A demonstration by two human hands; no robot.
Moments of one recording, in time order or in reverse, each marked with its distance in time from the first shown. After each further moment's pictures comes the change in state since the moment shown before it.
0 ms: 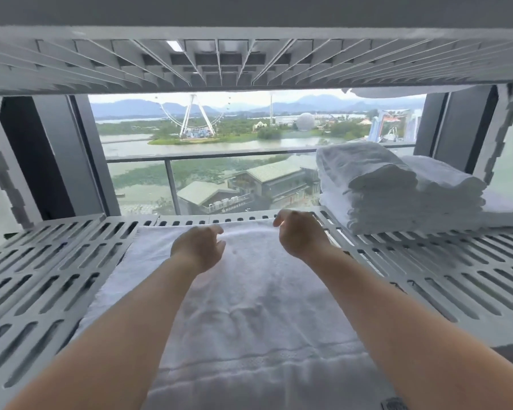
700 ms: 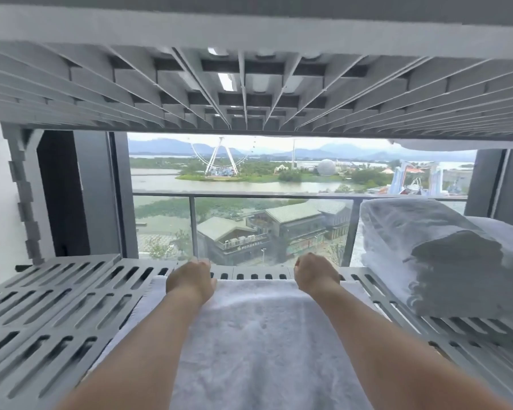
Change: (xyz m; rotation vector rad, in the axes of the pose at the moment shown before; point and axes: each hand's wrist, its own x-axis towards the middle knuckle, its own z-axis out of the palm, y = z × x) left_hand 0.096 -0.082 0.021 0.094 0.027 -0.259; right_hand 0.133 -0.003 0.073 -0.112 -0.079 0.183
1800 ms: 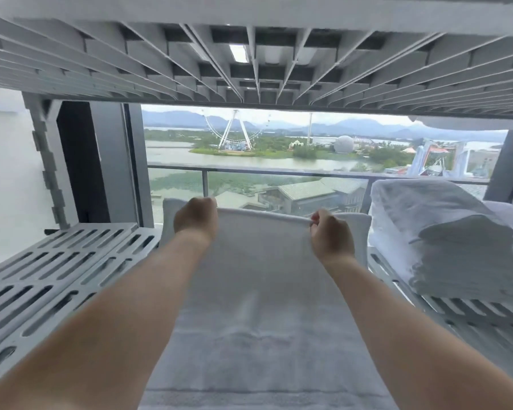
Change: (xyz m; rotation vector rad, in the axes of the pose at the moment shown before) left_hand 0.000 0.009 -0.072 -0.051 0.313 -0.017; right_hand -0.009 0.003 -0.026 0.252 0.365 -0.147
